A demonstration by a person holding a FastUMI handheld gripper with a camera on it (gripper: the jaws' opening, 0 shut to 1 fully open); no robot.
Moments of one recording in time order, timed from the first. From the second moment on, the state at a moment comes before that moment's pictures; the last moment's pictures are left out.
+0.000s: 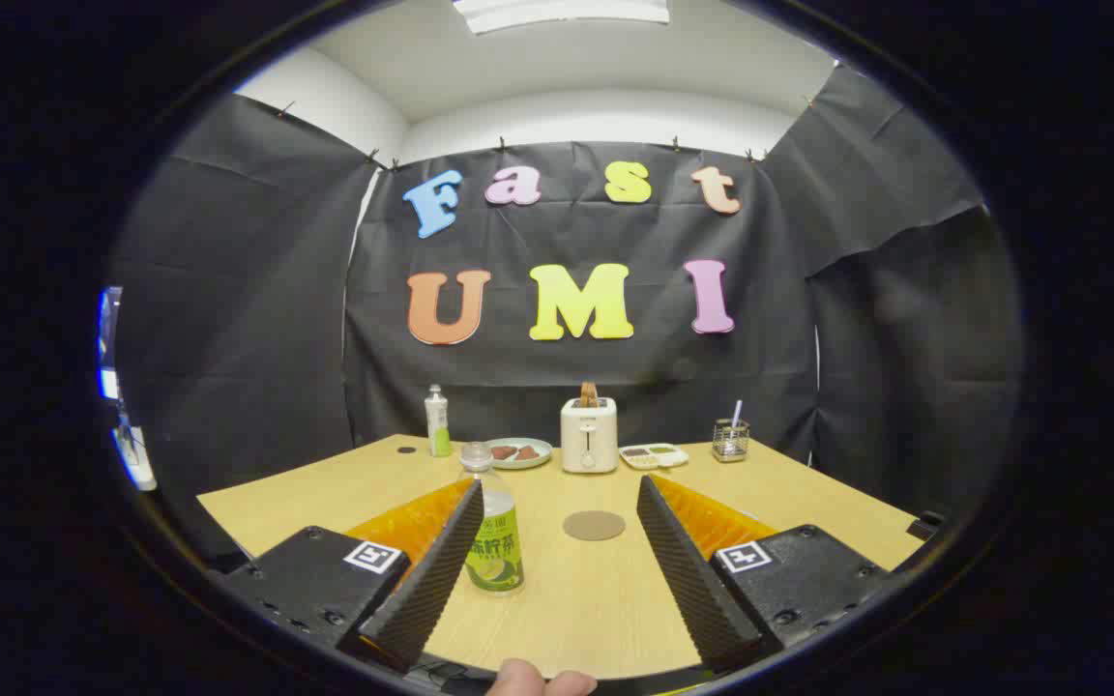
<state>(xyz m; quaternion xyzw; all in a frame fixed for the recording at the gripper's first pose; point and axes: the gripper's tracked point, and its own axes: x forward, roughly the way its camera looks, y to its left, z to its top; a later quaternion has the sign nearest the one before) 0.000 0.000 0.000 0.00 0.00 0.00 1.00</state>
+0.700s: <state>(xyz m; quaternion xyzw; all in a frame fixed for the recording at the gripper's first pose) 0.003 0.002 -0.006 0.00 0.01 0.00 1.00</state>
